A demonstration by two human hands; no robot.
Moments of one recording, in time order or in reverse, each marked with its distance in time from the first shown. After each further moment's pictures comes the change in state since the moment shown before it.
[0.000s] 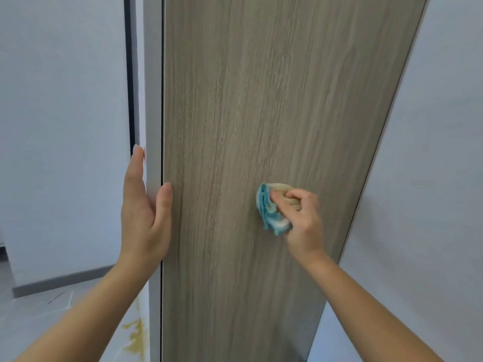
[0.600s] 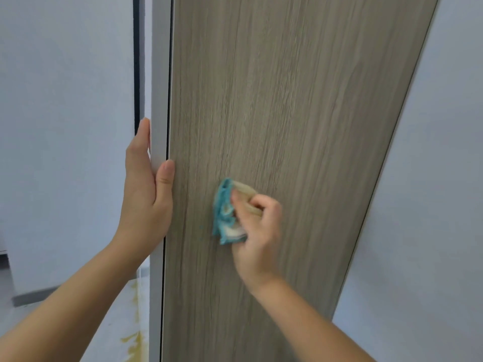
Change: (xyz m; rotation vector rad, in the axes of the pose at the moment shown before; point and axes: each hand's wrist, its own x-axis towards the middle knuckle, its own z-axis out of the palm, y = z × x) left_hand 0.054 0.012 -0.004 -0.037 -0.034 0.177; right_hand 0.017 -0.108 0.036 0.204 0.011 0.115
